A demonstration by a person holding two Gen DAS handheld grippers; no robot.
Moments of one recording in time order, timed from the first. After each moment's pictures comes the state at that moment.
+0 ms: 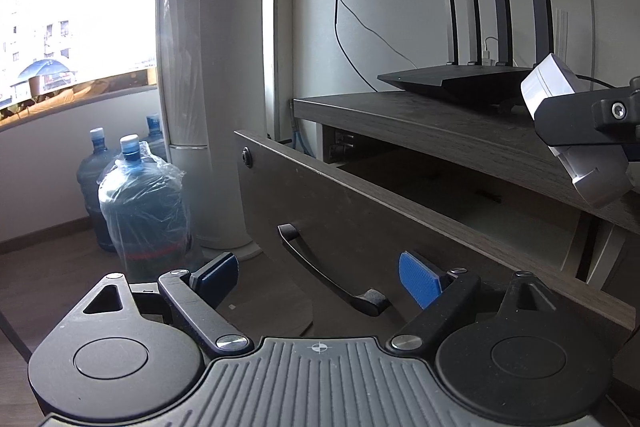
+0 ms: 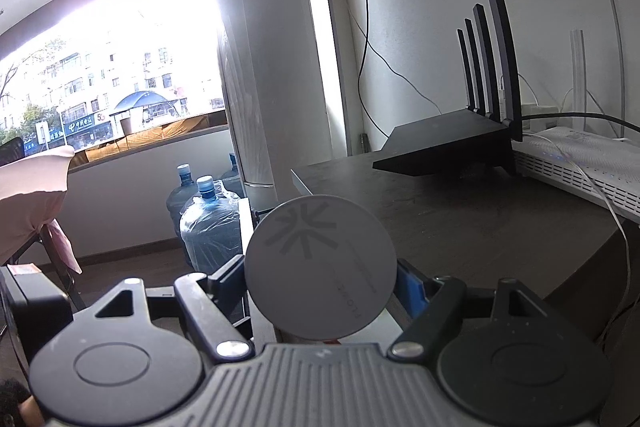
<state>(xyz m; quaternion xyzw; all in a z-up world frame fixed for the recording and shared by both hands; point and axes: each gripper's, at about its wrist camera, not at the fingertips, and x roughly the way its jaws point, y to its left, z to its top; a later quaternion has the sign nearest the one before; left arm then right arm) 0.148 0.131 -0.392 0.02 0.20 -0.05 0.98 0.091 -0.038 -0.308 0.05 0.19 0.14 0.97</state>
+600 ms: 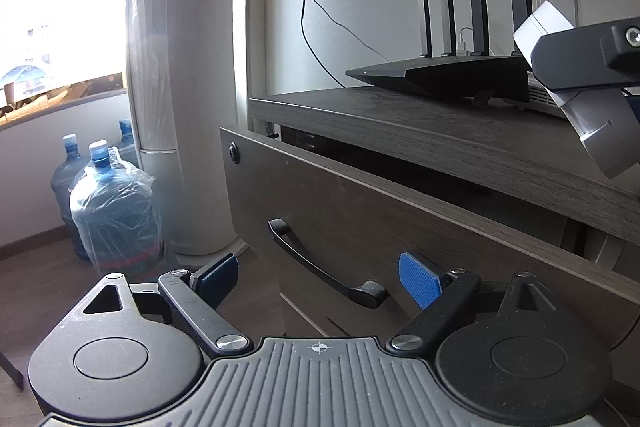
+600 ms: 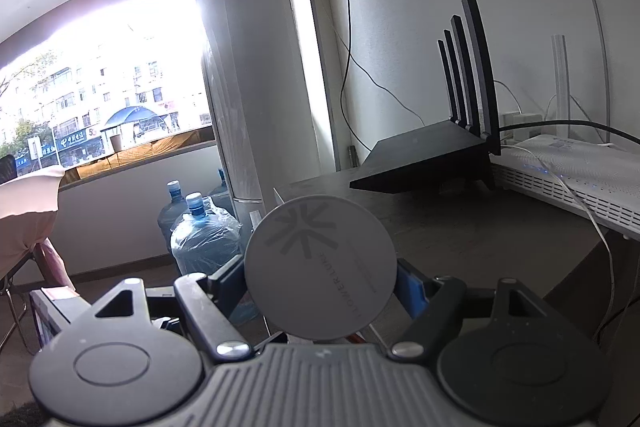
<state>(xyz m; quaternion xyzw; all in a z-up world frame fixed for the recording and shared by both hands) 0.174 0.100 -0.399 0.02 0.20 -0.08 0.98 0.095 -0.052 -0.302 0.06 0.17 0.12 0.98</state>
